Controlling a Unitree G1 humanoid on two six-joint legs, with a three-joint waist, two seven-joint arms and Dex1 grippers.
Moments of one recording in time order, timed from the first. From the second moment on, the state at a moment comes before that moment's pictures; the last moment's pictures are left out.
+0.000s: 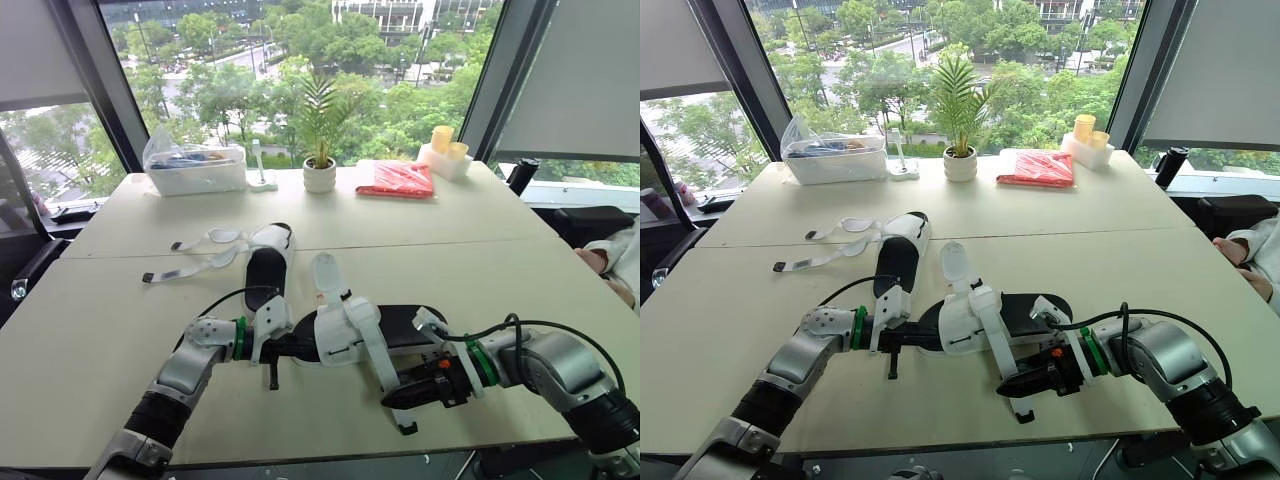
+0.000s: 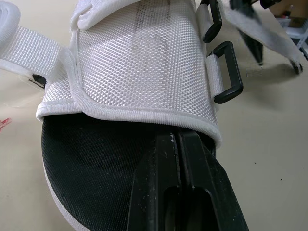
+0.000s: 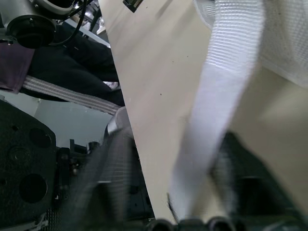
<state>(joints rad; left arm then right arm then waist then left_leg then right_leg) -0.45 0.42 -0.23 0.23 -0.19 0.10 -1.19 -0.39 -0.84 0.24 -0.14 0.64 1.01 1.26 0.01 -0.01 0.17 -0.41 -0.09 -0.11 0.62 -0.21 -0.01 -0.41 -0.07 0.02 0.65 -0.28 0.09</state>
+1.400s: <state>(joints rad) -0.42 0.42 -0.25 0.17 -0.18 0.11 -1.16 -1.01 -0.57 0.35 0.59 0.36 0.88 1.43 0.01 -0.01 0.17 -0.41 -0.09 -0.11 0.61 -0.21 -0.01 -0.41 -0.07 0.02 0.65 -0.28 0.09</state>
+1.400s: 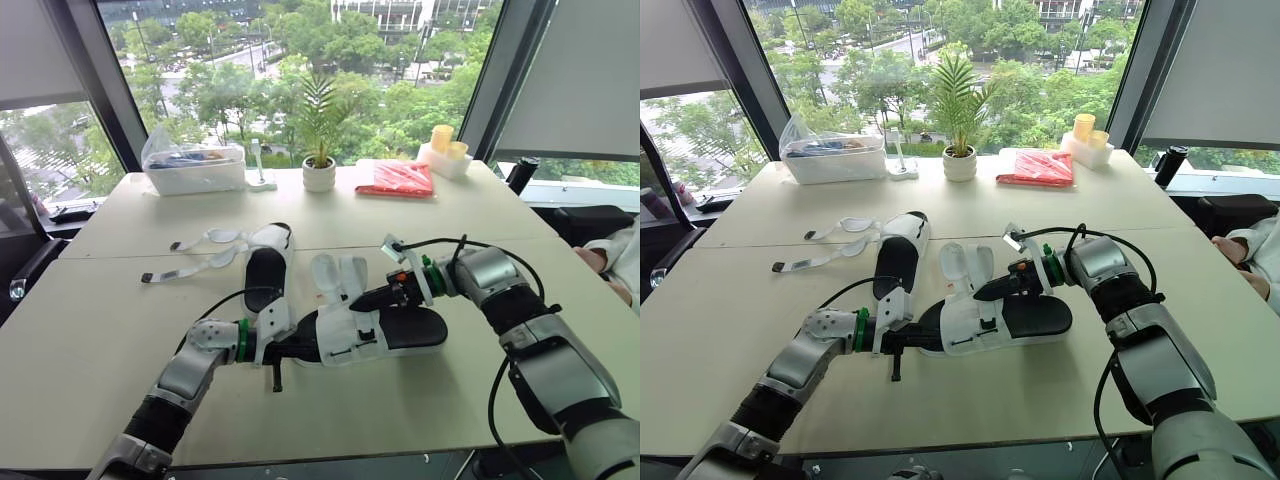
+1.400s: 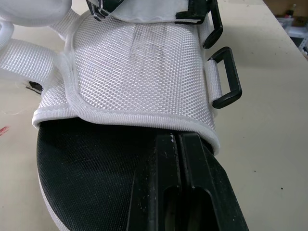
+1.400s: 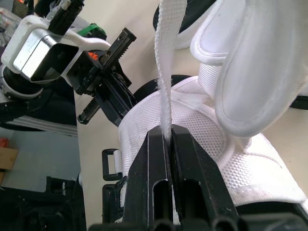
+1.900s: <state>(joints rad) -0.42 0.43 -0.26 0.16 -0.18 0.12 -1.16 -0.91 -0.57 0.29 0.41 0.37 0.89 1.39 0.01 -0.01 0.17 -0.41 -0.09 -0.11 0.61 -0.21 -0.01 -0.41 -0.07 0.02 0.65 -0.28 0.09</state>
